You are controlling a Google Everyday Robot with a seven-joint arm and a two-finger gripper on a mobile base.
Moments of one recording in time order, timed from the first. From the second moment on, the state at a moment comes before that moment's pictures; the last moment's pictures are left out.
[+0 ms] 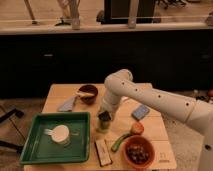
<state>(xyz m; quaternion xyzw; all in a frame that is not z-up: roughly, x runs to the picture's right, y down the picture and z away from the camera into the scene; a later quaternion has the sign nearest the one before) -0.003 0.144 0.765 -0.22 -0.34 -0.52 0.76</state>
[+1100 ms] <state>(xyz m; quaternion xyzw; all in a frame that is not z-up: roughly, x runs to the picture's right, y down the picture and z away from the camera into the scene) 0.001 0.150 0.771 -0.22 -0.36 -0.50 0.76</state>
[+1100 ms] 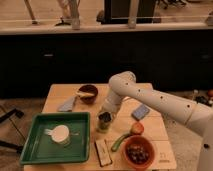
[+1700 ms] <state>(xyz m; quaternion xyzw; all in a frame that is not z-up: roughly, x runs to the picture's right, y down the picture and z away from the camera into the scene) 0.003 0.148 0.772 -0.22 -0.37 -0.50 0.75</state>
